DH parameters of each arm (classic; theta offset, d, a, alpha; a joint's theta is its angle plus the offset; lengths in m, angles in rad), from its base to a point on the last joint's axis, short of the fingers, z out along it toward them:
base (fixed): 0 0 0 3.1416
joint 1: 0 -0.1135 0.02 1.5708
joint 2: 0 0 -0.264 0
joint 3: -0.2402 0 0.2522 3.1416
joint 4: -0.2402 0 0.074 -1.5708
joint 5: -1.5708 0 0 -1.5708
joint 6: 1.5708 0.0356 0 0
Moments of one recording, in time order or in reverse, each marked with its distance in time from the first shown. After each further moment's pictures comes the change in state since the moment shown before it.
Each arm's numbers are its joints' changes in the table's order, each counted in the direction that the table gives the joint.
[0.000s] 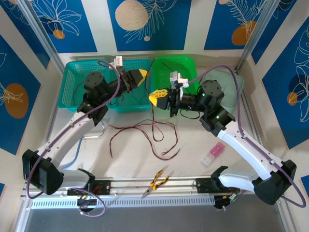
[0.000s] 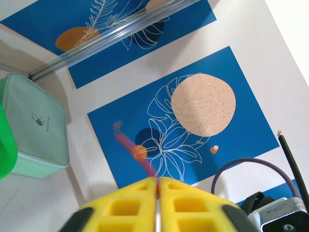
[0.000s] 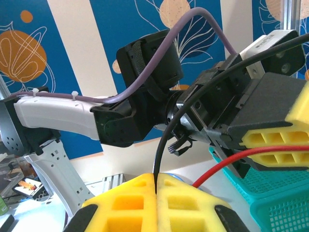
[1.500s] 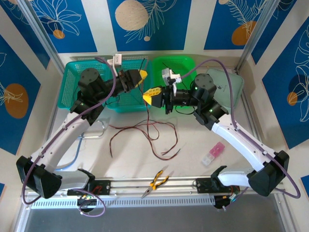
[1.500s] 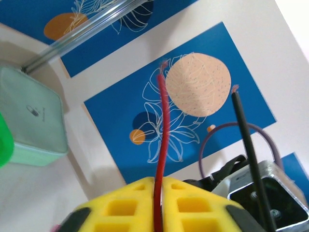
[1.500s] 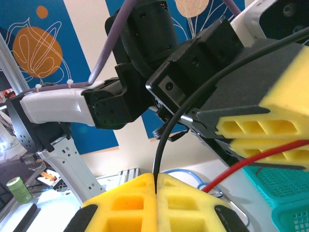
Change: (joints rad) left arm 0.000 -0.040 -0.090 -0.163 -0.080 0.088; right arm -0.007 0.109 -0.084 0.003 0.096 0.024
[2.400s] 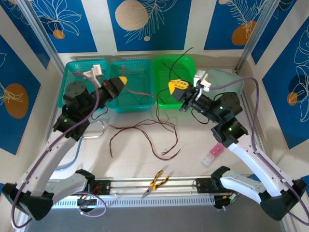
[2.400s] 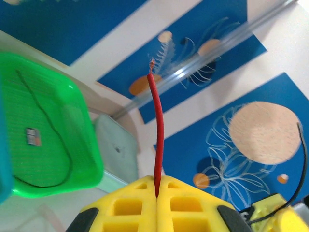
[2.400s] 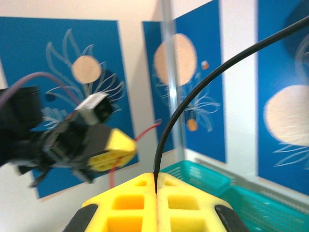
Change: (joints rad) left arm -0.053 -0.275 0.134 -0.286 0.371 0.192; right arm 0.074 -0.323 0.219 0.080 -0.529 -0.103
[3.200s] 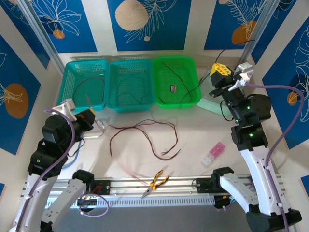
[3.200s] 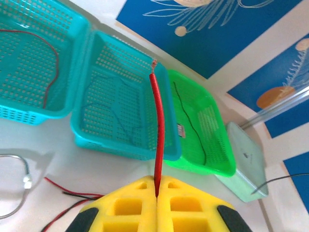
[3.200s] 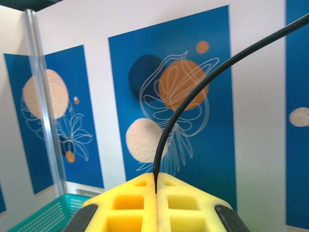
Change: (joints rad) left arm -0.129 -0.419 0.144 -0.582 0.322 0.245; right arm 0.399 -0.115 -0.071 -0.140 -0.139 -0.037
